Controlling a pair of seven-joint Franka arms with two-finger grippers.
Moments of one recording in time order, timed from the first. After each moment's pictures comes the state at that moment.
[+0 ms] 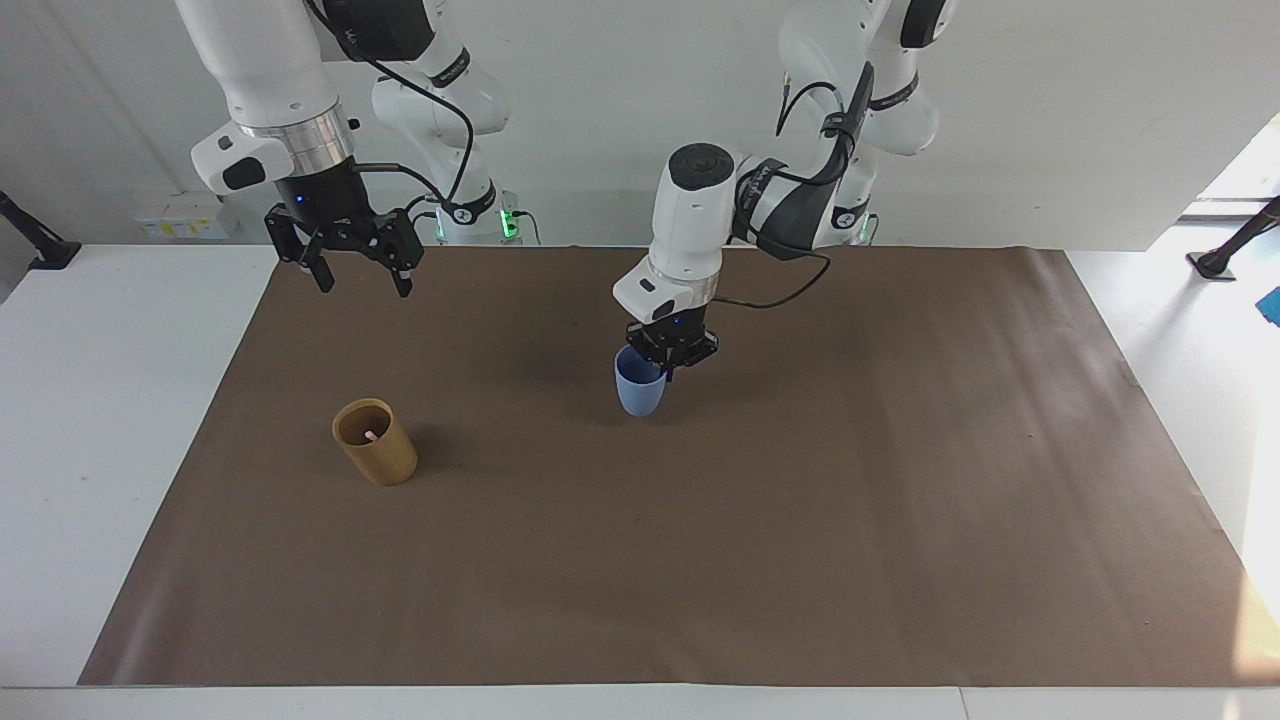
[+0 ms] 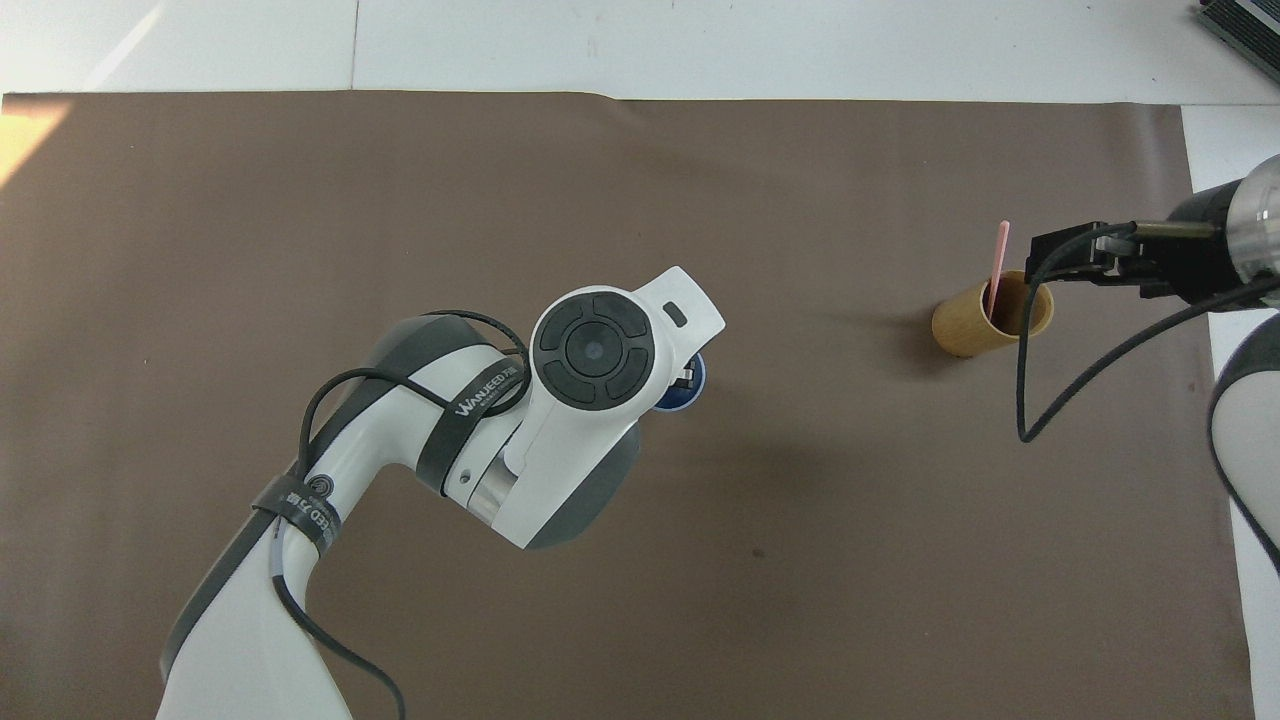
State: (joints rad) left arm -0.76 0.32 0.06 -1.68 -0.02 2.15 -0.51; right arm -0.05 0.03 0.13 -1.55 0.00 1.71 0.20
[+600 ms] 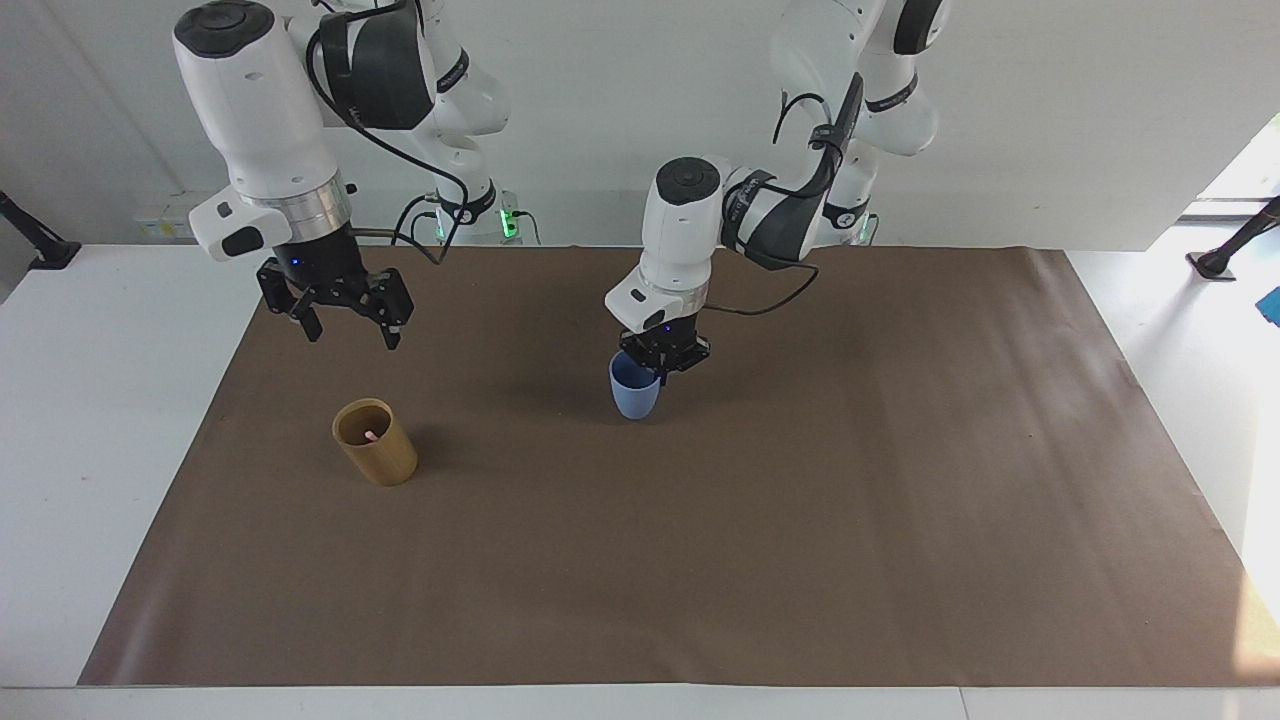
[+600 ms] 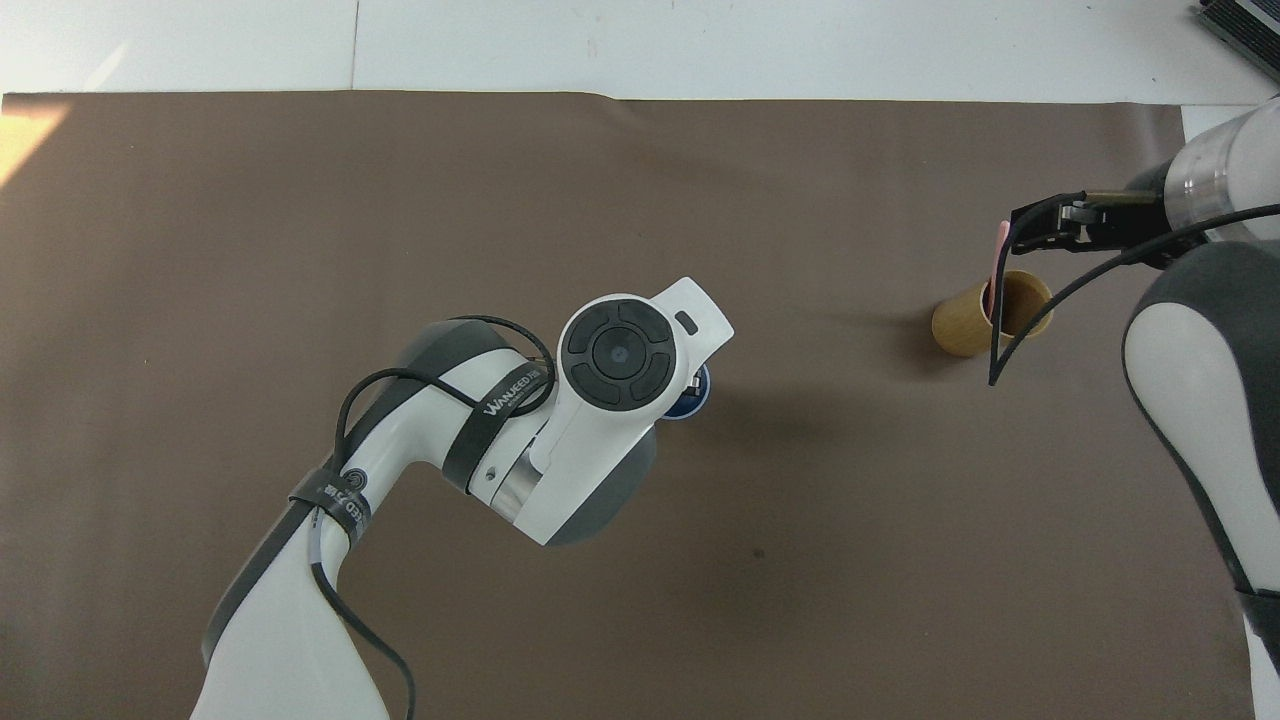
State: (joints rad) left arm -0.78 0.36 0.06 -1.68 -0.02 2.15 -0.55; right arm -0.06 0.14 0.13 -1.54 -0.09 1.81 0.20
